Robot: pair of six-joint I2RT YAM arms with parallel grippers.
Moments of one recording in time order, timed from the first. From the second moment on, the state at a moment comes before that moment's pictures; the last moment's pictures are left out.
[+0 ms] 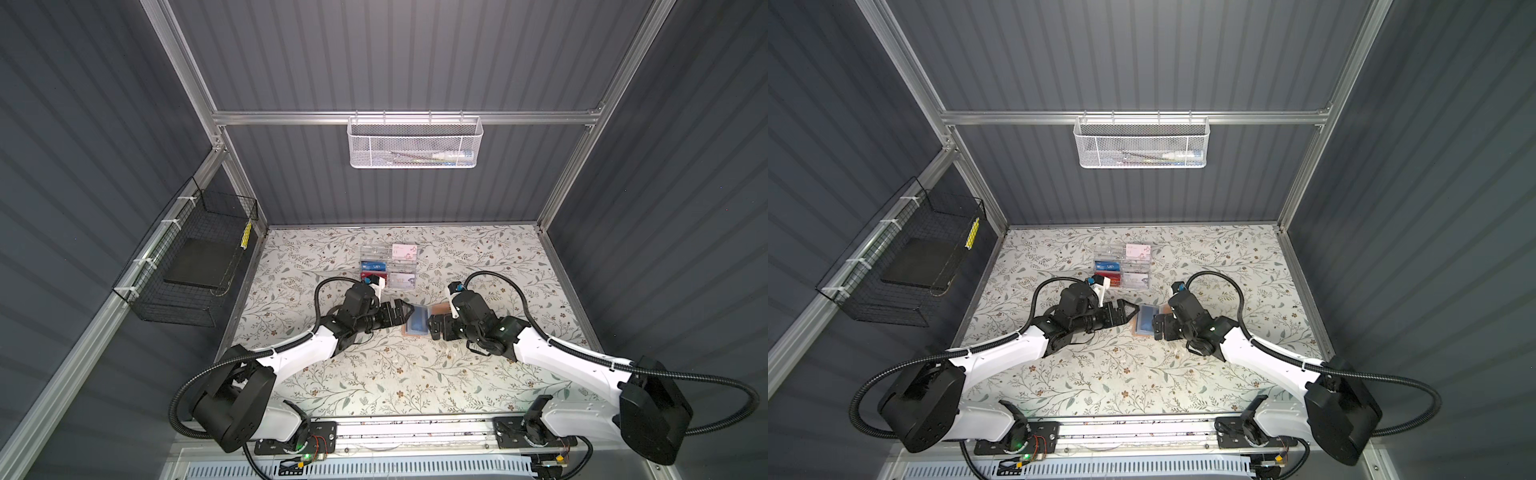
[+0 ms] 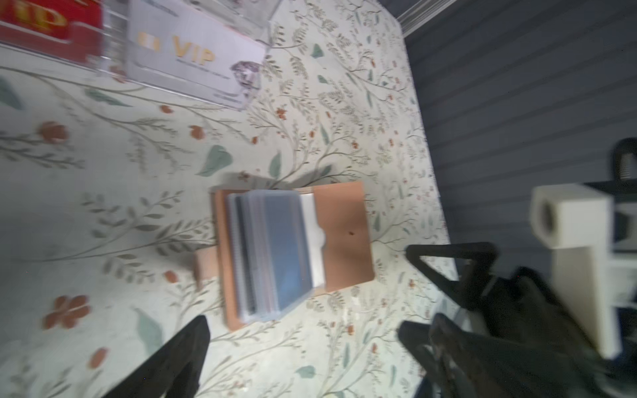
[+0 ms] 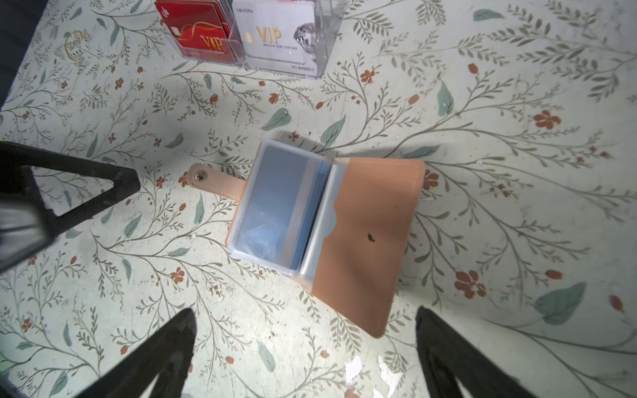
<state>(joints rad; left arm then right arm) -0.66 1.41 0.69 0.19 0.36 -0.82 0.74 1.27 0.71 -0.28 0.11 0.52</state>
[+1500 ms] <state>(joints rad) -0.52 1.70 0.64 0.48 0.46 -1.13 0.87 1.58 0.87 -0.15 0.35 0.46</state>
